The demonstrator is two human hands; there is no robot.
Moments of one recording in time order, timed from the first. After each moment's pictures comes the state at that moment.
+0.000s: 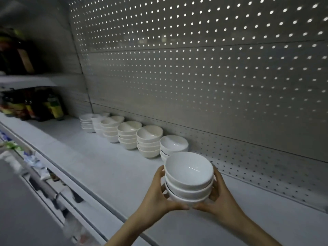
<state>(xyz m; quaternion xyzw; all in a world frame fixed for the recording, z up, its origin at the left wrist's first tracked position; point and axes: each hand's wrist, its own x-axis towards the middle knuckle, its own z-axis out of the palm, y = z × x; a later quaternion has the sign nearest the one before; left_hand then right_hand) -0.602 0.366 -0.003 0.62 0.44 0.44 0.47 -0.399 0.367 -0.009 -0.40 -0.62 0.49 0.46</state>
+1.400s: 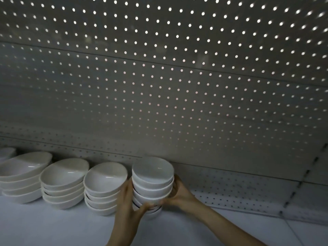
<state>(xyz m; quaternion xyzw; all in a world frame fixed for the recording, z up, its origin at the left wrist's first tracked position) -0.627 0.582 -0.052 0.69 0.37 0.54 0.32 -0.443 0.548 -0.008 -0.56 -0.56 0.42 0.43</state>
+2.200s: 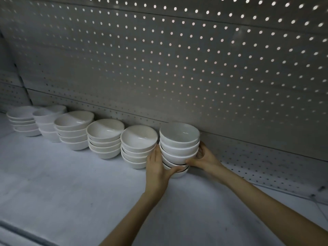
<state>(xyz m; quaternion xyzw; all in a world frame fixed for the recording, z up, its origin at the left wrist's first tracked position) -0.625 0.565 -0.058 0.68 0.45 0.51 0.28 -0.449 0.546 -0.005 -0.54 -0.56 0.44 0.45</state>
